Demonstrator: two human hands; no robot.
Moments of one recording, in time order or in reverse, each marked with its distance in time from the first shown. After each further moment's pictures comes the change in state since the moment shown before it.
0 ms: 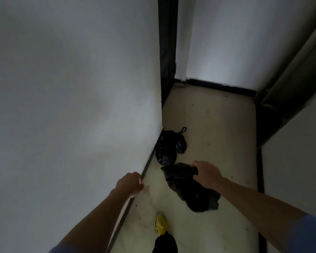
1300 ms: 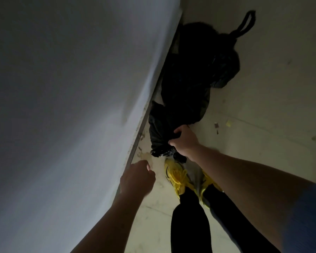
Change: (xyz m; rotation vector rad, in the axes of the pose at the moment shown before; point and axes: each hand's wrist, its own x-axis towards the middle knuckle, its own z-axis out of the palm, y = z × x) left_hand 0.518 -0.099 0.265 -0.121 -0.289 -0.371; right_hand 0.552 0.063 0.392 0.692 -0.405 0.520
